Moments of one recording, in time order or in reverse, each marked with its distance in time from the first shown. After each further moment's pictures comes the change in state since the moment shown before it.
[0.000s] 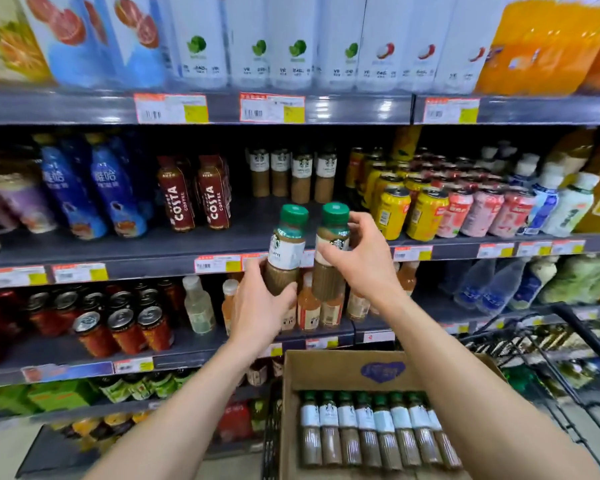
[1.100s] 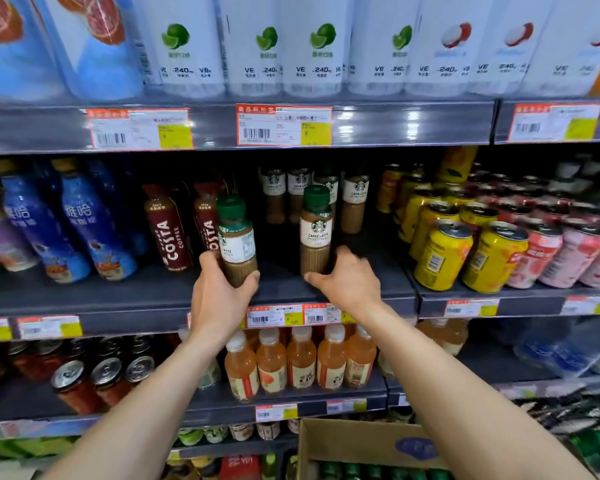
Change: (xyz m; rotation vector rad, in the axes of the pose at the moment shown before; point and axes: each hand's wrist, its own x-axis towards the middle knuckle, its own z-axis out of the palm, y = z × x) left_hand 0.153 -0.061 -0.006 0.085 0.171 -0.008; right_hand 0.126 0.068 0.101 -0.509 -0.185 0.155
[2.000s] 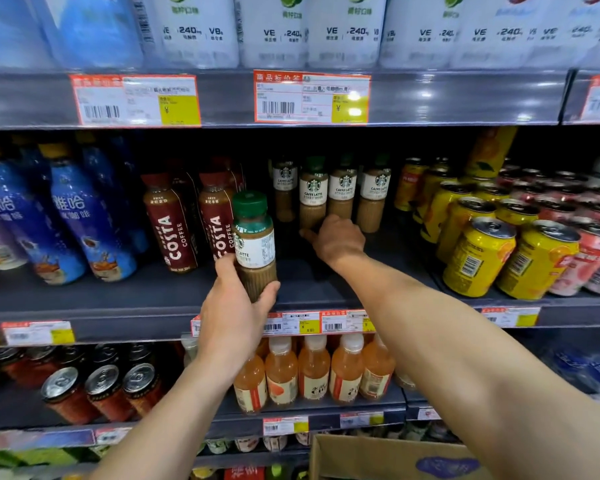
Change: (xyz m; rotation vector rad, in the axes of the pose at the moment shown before) left_hand -0.015 0.004 0.004 0.102 -0.025 0.018; right_hand 0.116 -0.037 0.054 -0.148 0.028 0.063
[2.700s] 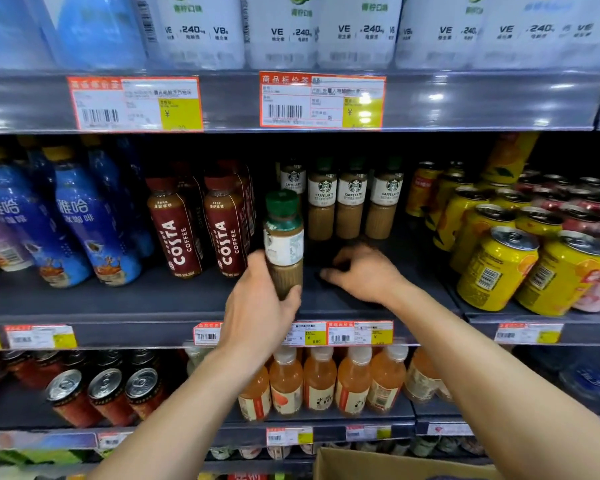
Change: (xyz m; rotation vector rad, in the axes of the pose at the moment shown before) left_hand 0.016 0.015 0.016 0.061 -0.086 0.108; right_hand -0.049 0.044 -0.040 -0.020 -0.273 -0.254
